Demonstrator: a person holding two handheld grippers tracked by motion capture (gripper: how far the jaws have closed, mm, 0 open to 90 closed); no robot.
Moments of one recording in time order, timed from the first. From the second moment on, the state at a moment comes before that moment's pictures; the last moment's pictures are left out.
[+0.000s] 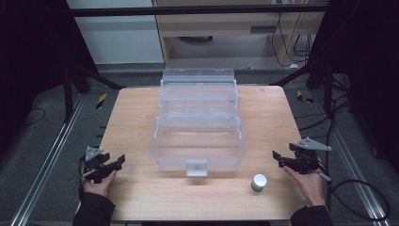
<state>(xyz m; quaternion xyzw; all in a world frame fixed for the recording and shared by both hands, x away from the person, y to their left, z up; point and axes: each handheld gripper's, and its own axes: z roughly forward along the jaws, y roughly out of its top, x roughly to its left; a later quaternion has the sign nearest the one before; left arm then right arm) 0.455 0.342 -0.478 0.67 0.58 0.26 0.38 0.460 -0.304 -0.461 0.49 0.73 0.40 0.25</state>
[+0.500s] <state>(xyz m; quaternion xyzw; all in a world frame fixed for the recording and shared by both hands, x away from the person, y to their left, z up) 0.455 0.339 -0.479 0.69 0.57 0.25 0.37 0.458 -0.286 -0.429 0.43 0.79 0.38 0.22</state>
